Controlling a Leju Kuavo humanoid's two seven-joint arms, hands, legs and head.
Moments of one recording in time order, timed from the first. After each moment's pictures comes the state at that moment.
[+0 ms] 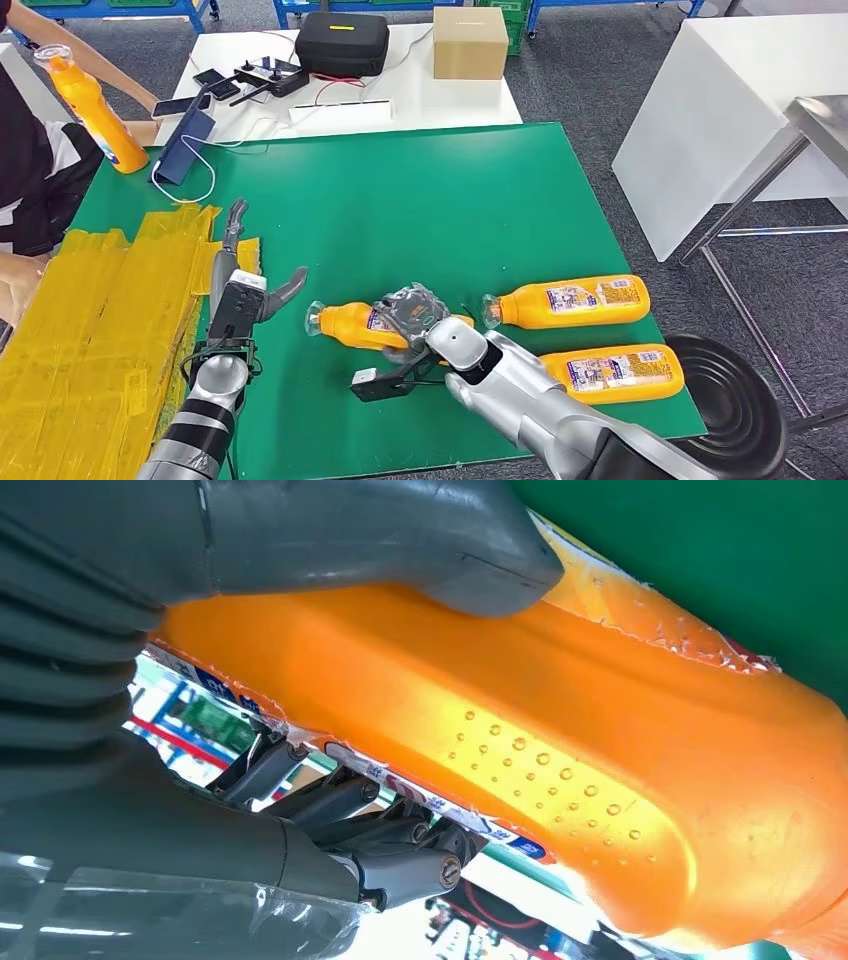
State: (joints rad) left arm -0.31 -0.12 -0.10 -1.10 -0.55 0.47 -0.47; right arm -0.65 0.12 1.10 -0.61 1.06 -0.03 0.00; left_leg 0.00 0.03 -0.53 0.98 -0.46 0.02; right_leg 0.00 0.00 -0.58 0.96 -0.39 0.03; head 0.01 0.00
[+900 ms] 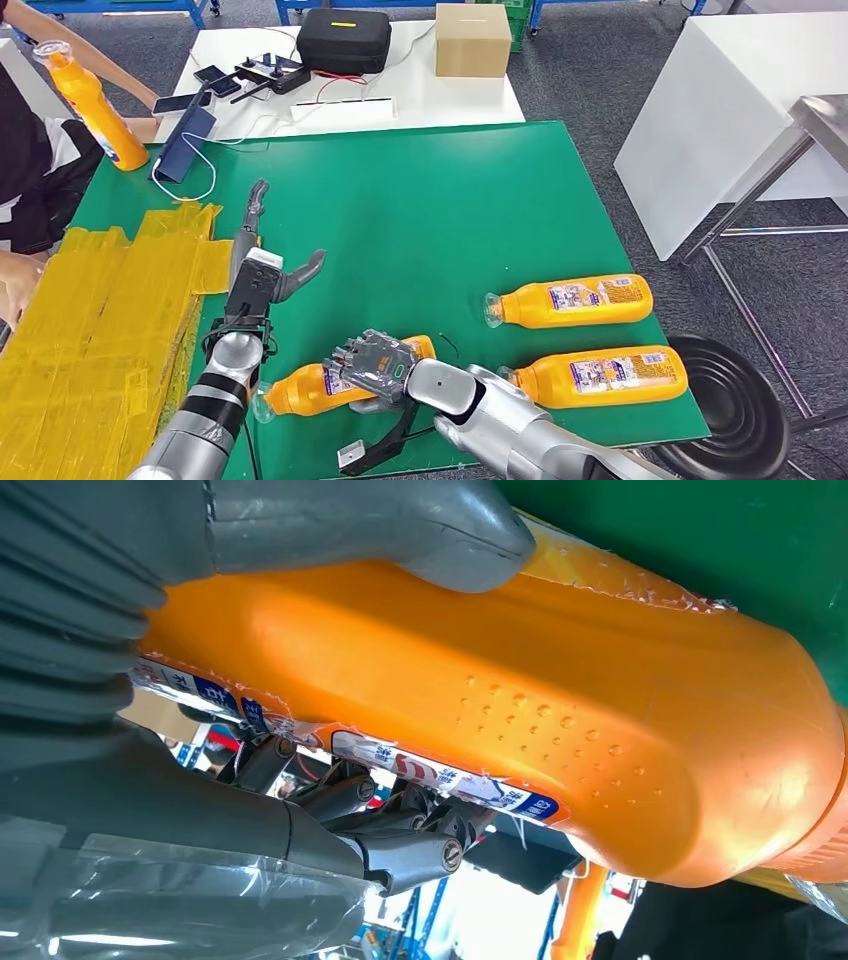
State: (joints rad) left arm -0.42 -0.15 -0.12 -0.99 -0.54 0.45 -0.49; right arm -0.57 0.16 1.17 -0.62 1.11 -0.35 -0.27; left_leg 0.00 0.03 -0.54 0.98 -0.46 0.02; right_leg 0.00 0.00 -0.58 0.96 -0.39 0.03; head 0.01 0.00
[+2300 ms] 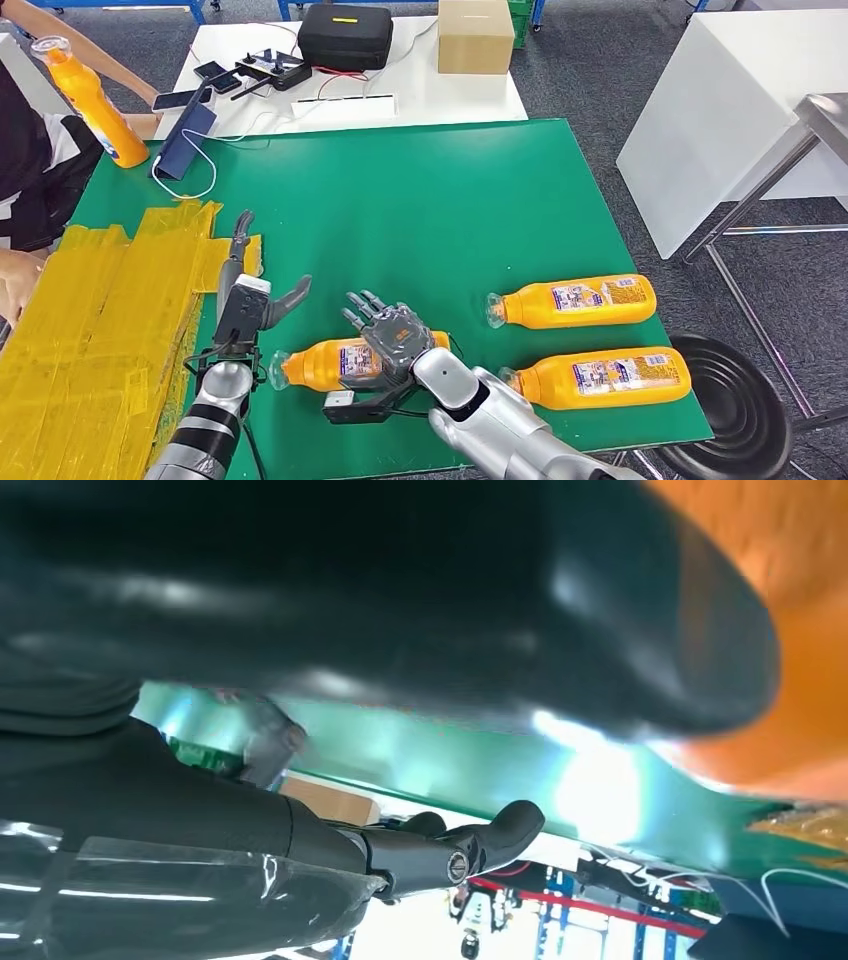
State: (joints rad) left arm -0.30 -0.14 -0.07 -1.06 -0.55 0.46 -0.46; right arm -0.49 0.18 0.92 -0.71 1.12 -0.25 0.01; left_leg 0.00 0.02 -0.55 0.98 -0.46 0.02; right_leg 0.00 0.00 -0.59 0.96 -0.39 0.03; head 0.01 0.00
